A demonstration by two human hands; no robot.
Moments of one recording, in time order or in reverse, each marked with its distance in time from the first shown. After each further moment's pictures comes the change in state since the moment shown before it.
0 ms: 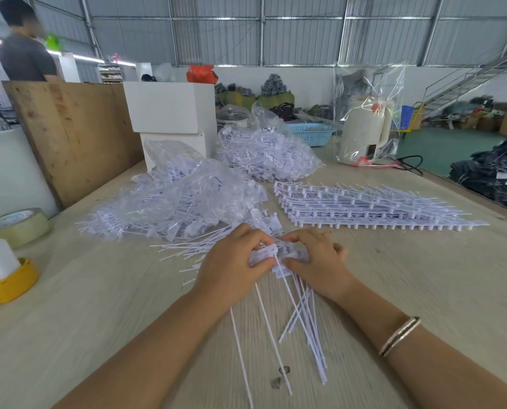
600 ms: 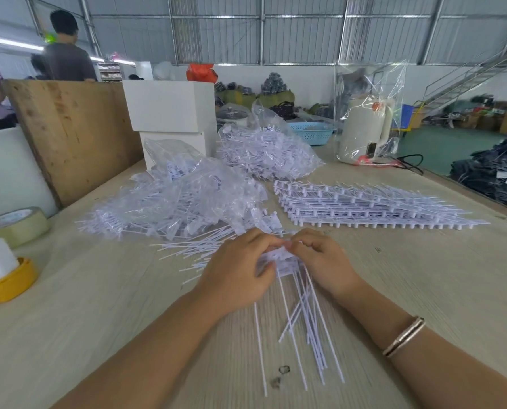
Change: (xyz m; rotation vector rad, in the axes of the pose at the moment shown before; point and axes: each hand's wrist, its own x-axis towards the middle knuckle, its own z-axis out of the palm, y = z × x) left_hand -0.002 0.007 0.002 0.092 -0.098 0.102; right_hand -0.003 -0.006 -0.006 0.661 0.008 0.025
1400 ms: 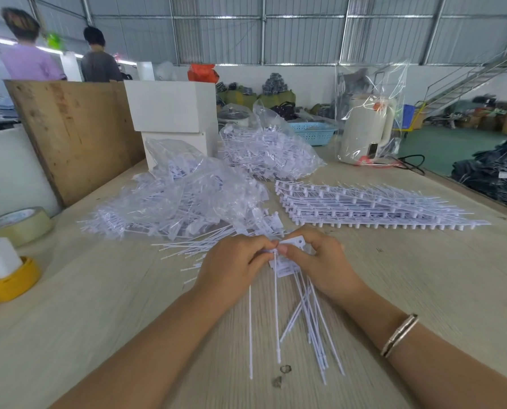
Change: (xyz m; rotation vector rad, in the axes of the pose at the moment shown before) left_hand 0.000 -0.005 -0.003 -0.021 0.080 -0.104; right_hand -0.007 -0.013 0.002 -0.130 0.015 -0.172
